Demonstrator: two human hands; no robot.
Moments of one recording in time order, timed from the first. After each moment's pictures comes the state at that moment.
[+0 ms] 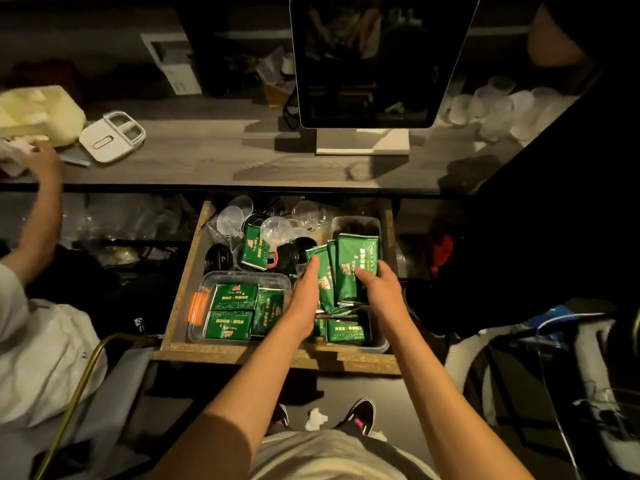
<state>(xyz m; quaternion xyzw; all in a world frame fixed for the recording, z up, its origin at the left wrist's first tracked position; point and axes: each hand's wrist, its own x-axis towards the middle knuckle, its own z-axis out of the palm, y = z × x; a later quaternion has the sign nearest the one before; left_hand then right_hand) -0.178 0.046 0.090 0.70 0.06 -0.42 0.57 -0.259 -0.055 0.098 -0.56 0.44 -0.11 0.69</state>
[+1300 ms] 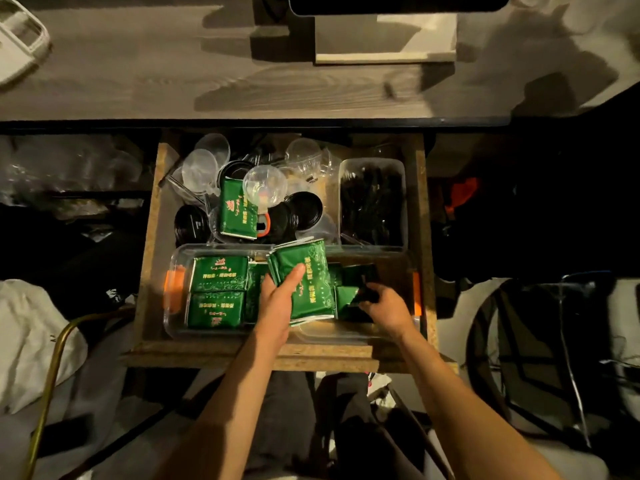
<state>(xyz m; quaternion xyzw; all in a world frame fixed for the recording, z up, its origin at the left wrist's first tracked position) -0.129 0.078 -0.015 0.70 0.17 -0.39 0.57 -0.252 -0.064 -0.092 -0.70 0.48 0.21 0.48</state>
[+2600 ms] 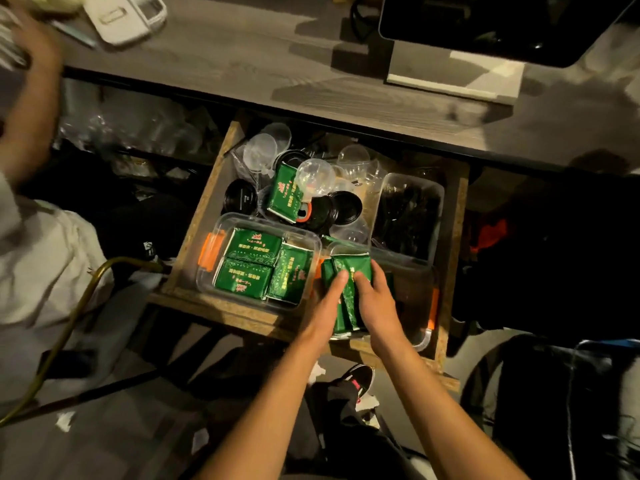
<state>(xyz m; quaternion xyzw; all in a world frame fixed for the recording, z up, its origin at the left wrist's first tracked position) -0.182 0.083 -0.003 0.67 0.13 -0.39 0.61 -0.216 -0.003 -0.003 -0.60 0.45 0.04 0.66</state>
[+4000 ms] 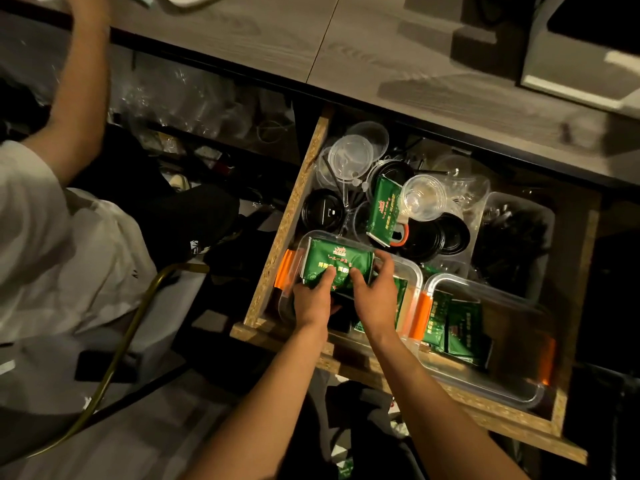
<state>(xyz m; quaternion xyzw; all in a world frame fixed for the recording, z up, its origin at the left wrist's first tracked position) -0.017 0.209 -0.079 0.63 0.39 -0.32 0.59 -0.054 0.123 -0.065 -0.74 0.46 0.01 0.50</state>
